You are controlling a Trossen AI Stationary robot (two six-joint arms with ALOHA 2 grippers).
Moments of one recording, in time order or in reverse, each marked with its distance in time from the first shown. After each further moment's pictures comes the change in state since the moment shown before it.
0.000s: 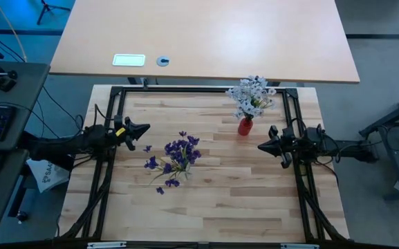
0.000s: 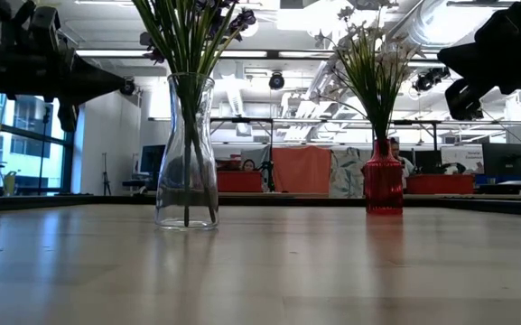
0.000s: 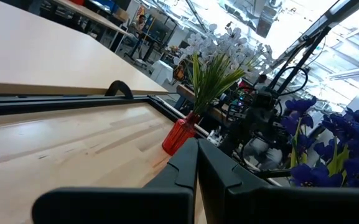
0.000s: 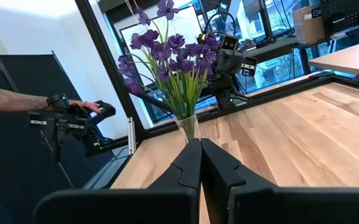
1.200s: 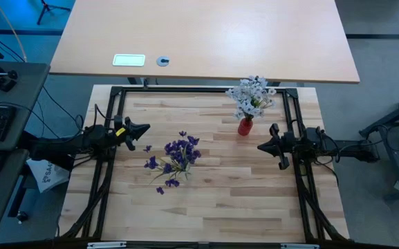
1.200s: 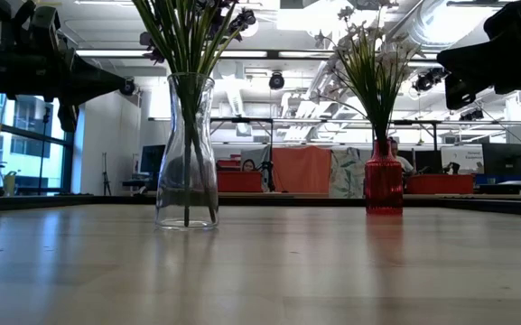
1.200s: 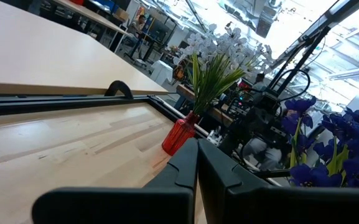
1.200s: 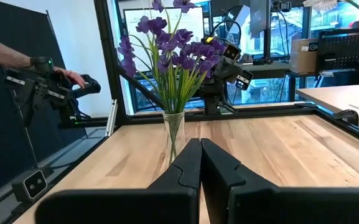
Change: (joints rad) left arm 0.000 0.000 0.000 0.000 0.001 0.000; right arm 0.001 0.014 -0.001 0.000 0.000 -0.262
